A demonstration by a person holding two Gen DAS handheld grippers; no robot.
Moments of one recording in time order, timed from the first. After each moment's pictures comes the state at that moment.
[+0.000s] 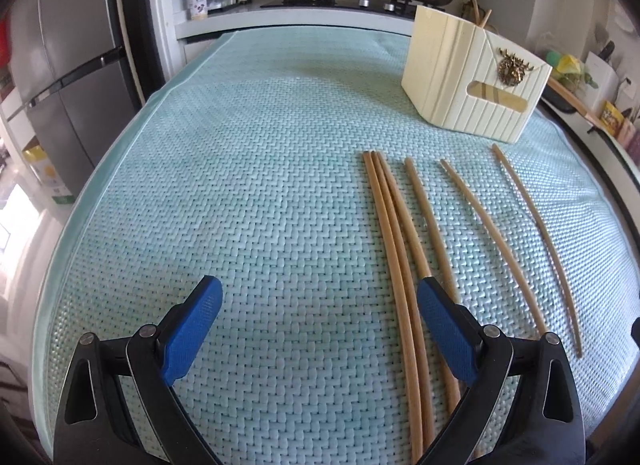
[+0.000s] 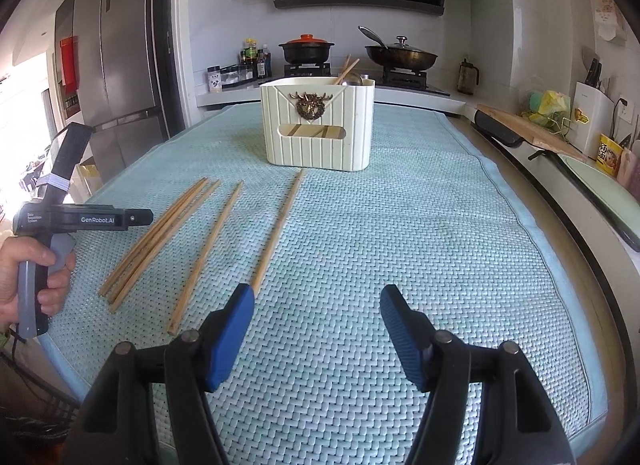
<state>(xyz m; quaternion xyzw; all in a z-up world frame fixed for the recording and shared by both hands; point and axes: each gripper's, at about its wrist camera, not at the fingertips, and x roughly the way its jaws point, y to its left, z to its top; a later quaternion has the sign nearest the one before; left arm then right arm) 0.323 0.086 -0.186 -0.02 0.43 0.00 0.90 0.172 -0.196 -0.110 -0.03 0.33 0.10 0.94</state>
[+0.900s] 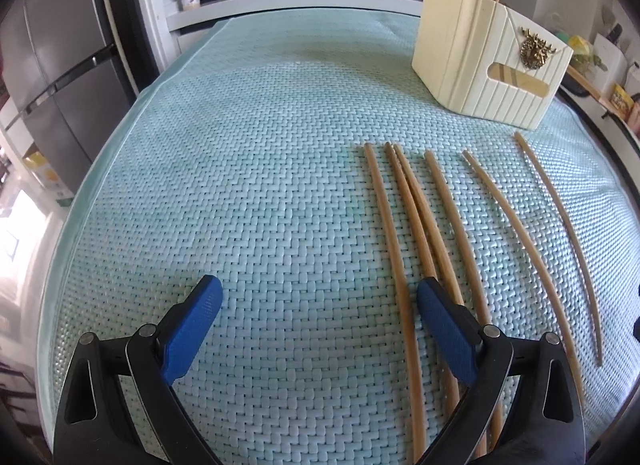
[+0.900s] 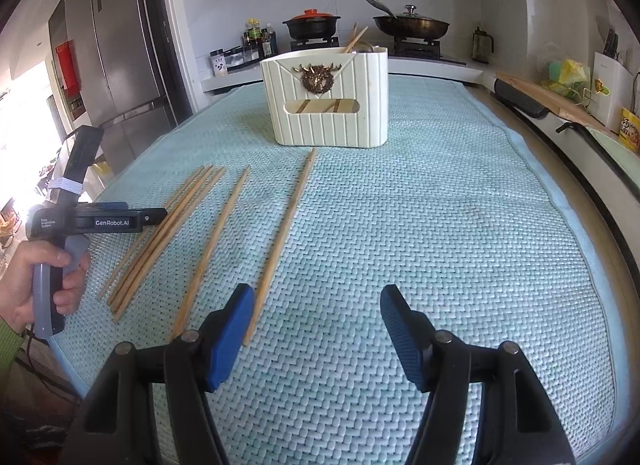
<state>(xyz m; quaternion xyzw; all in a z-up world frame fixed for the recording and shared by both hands) 0.358 0.089 -0.195 0.00 0.46 0.00 0.89 0.209 -0.194 -0.121 0.01 0.39 0.14 0.91</state>
